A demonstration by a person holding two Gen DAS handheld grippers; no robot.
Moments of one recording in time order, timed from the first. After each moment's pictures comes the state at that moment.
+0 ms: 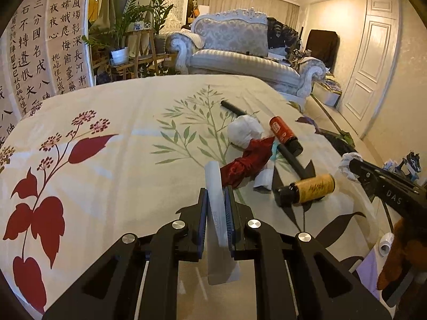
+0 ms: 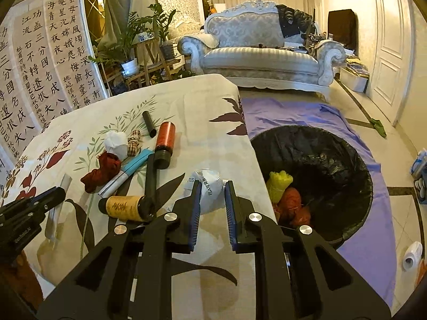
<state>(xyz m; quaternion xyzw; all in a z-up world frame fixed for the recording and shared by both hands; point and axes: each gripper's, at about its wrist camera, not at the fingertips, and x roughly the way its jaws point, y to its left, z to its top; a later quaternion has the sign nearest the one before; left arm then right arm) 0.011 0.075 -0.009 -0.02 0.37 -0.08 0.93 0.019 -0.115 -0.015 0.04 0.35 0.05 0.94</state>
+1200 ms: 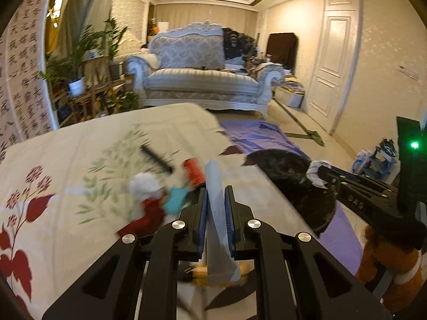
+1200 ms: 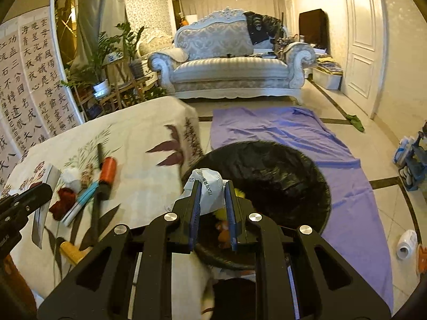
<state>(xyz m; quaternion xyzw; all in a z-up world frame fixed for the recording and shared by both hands) 0.035 -0.030 0.031 0.01 0.32 -0.18 0.93 0.029 -0.197 0.003 0.07 0.32 -0.03 0.95</state>
